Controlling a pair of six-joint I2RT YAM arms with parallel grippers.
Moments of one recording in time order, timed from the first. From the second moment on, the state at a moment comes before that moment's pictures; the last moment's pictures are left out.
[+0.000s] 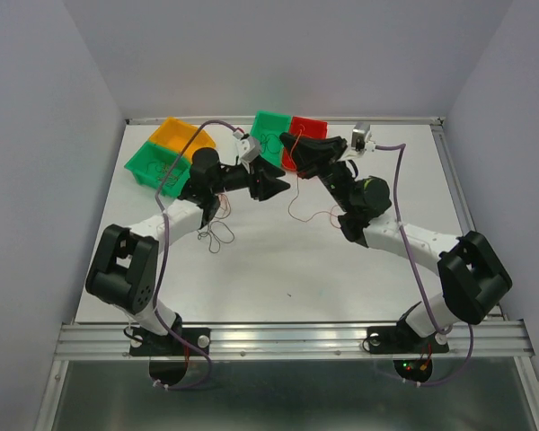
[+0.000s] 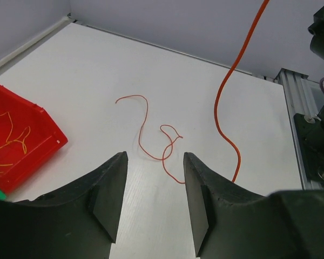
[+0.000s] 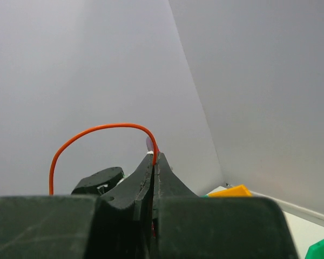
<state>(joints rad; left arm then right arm) -0.42 1.58 0.92 0.67 0.92 -0.17 0.68 1.50 0.91 1.30 -0.11 0.50</state>
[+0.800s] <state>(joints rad) -0.49 1.58 0.88 0.75 1.05 -0.19 0.68 1.50 0.91 1.29 -0.11 0.49</state>
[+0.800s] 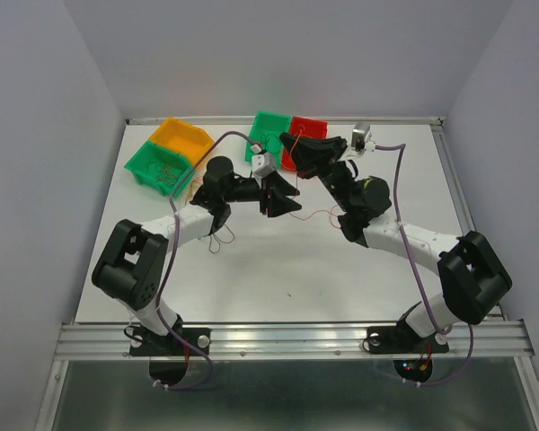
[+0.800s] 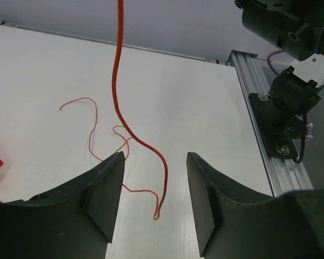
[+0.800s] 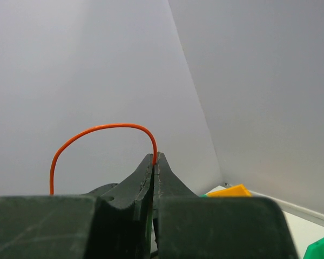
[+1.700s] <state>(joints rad) -0.57 1.34 0.89 0.53 1.02 0.12 0.49 1.50 1.05 1.20 -0.03 0.38</state>
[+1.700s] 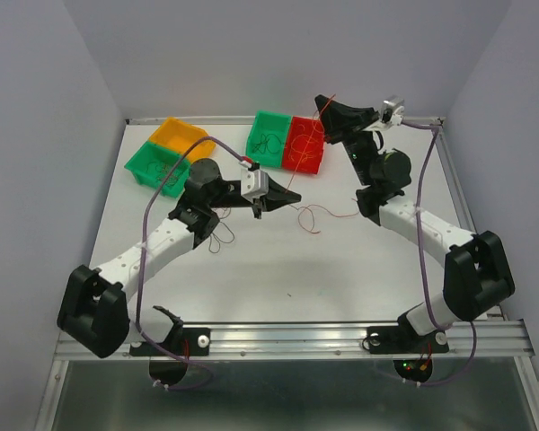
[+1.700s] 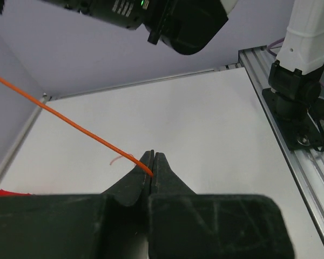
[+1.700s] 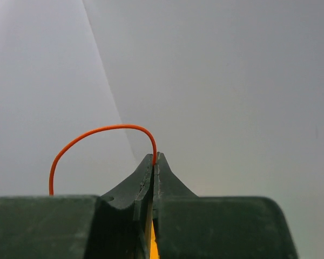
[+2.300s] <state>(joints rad) -0.56 1.15 0.97 0.38 0.92 -0.09 0.43 1.61 0.75 1.28 -0.47 0.57</state>
